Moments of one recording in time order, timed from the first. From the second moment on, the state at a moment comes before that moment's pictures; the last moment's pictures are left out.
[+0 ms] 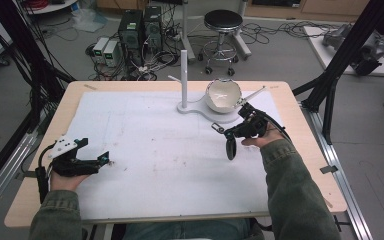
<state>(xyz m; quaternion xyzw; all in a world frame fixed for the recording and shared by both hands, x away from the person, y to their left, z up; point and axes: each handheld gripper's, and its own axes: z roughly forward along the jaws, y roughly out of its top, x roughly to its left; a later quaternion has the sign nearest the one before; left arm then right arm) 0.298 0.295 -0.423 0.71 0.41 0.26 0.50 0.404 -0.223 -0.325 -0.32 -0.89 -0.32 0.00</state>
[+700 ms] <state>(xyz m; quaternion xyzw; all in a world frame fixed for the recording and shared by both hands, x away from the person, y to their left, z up) 0.299 0.295 -0.424 0.71 0.41 0.26 0.51 0.444 -0.180 -0.297 -0.32 -0.89 -0.33 0.00</state>
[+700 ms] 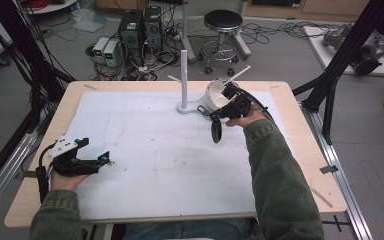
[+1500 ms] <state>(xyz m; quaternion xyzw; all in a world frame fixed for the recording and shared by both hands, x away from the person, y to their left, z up) 0.300 0.297 -0.424 0.71 0.41 0.26 0.51 0.479 -0.160 -0.276 -0.35 -0.88 -0.33 -0.02</state>
